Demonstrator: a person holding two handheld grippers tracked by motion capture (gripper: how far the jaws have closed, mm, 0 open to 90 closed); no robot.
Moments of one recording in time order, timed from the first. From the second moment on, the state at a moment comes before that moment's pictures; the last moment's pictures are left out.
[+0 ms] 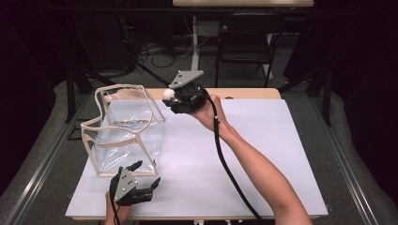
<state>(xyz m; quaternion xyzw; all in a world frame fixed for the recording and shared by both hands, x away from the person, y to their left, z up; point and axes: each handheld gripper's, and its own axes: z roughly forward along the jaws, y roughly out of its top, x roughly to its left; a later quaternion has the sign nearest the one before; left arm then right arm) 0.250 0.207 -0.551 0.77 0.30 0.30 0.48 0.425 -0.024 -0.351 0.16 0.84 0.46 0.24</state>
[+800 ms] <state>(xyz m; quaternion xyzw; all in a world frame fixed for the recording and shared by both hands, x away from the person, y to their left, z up) 0.250 0.207 -0.551 0.77 0.30 0.30 0.48 0.426 -0.013 -0.339 0.15 0.84 0.45 0.25</state>
